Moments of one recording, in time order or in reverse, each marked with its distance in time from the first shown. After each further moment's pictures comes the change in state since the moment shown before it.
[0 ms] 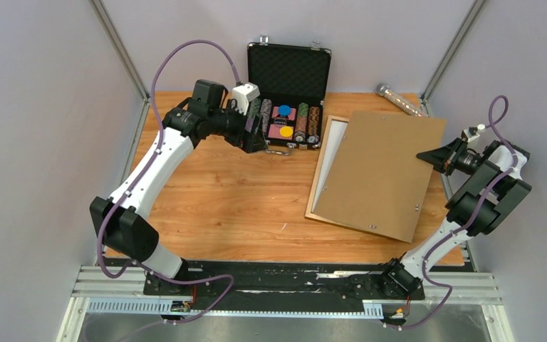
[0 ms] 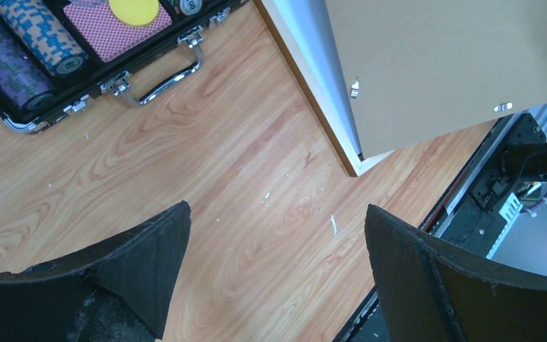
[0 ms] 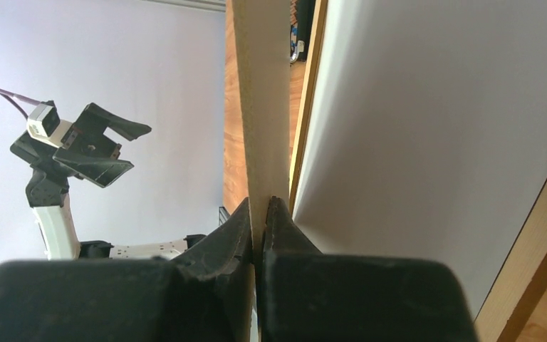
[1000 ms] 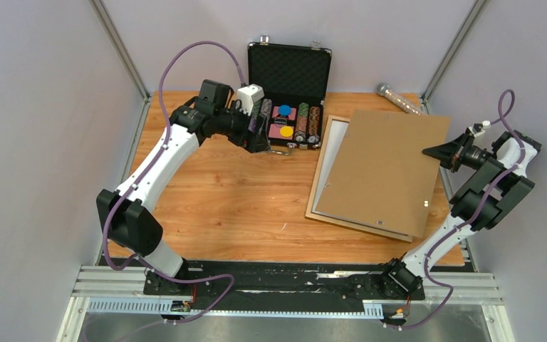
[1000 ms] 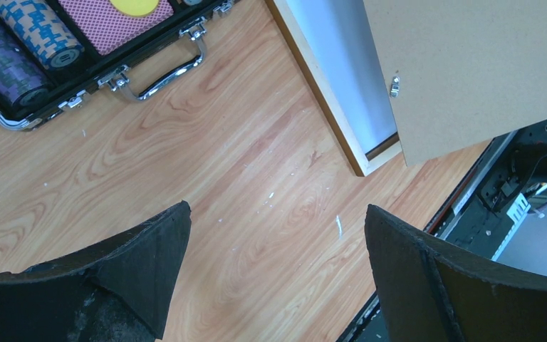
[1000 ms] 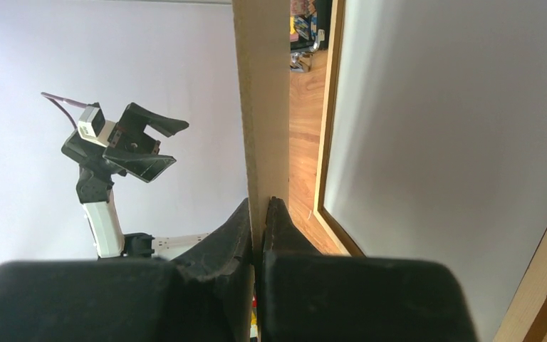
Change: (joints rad) left arm -0.012 0.056 0.014 -0.002 -0.019 0.001; right arm -0.003 0.120 0.230 -0.356 0.012 -0.133
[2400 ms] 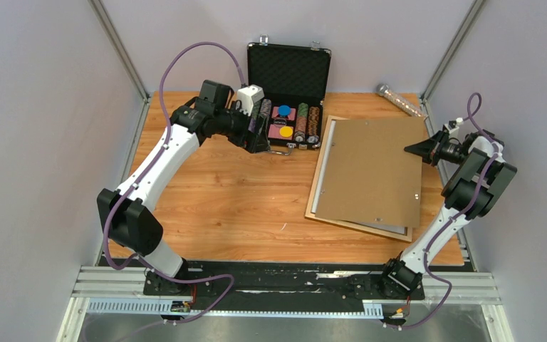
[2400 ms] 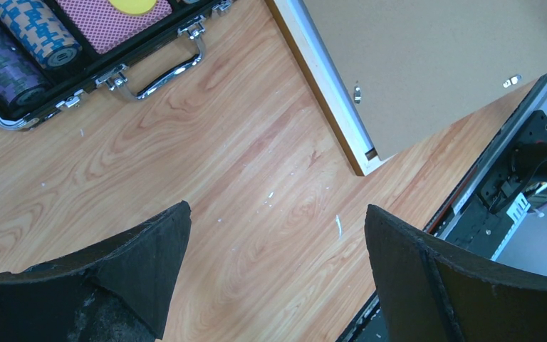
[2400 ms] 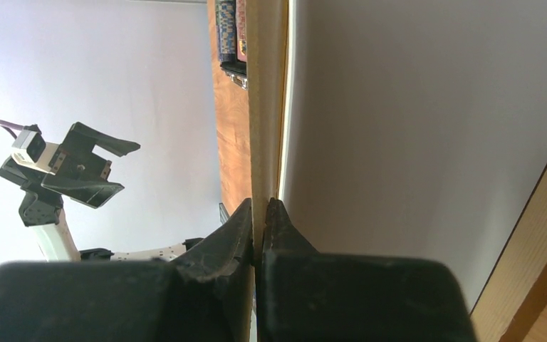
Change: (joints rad) left arm -0.001 0.006 0.000 0.000 0.001 0.000; right arm 0.124 0.081 -0.093 0.581 0.040 0.384
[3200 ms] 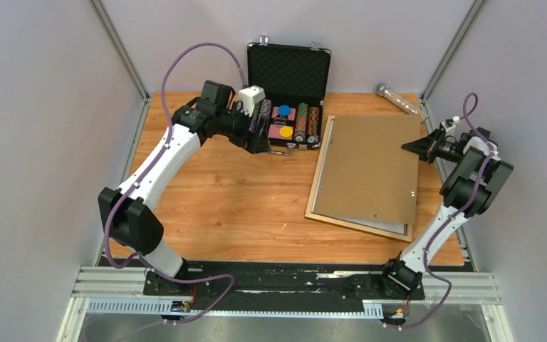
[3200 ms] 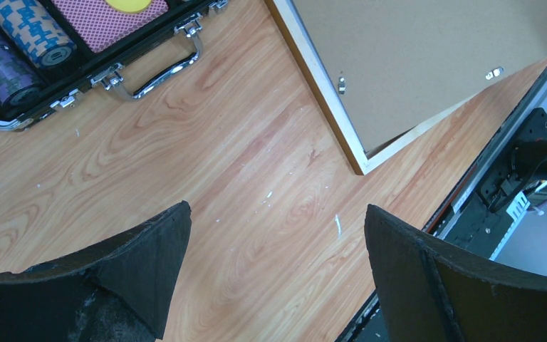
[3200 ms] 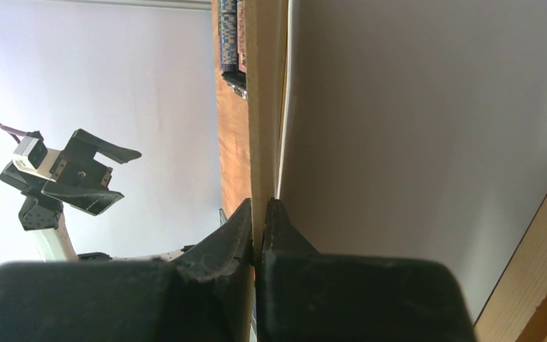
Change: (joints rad) left arm -0.005 0.008 0.000 0.000 0.000 0.000; right arm 0.025 0.026 -0.017 0.169 -0.024 0.126
